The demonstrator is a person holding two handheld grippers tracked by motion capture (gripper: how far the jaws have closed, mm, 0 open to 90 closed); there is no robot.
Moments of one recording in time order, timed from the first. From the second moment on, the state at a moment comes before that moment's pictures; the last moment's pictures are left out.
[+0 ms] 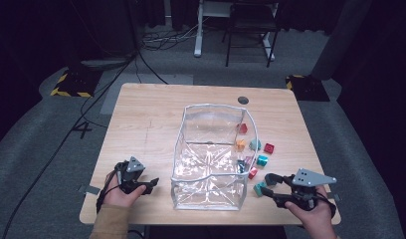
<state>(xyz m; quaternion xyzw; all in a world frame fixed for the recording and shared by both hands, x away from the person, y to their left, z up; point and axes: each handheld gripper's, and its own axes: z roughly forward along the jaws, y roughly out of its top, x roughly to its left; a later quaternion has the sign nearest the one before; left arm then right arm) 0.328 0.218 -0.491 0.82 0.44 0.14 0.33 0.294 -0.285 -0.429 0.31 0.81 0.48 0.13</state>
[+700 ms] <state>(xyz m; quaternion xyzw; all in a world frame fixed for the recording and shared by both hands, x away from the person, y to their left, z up) 0.326 0.230 -0.507 0.82 0.43 0.17 0.34 0.383 -0.308 -0.414 0.36 0.81 0.43 0.17</state>
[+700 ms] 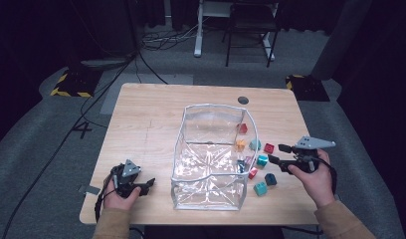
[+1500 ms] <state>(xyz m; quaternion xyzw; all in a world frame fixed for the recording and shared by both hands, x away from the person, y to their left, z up) 0.328 0.231 -0.507 0.82 0.43 0.16 0.35 0.502 -0.267 -0.434 0.39 0.83 0.38 0.14</state>
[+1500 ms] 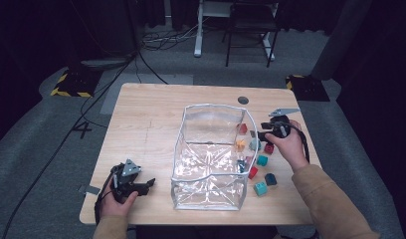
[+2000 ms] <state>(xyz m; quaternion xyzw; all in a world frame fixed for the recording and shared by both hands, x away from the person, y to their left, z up) 0.330 0.231 -0.507 0.82 0.43 0.16 0.35 0.543 -0.233 -0.465 0.42 0.83 0.35 0.14</state>
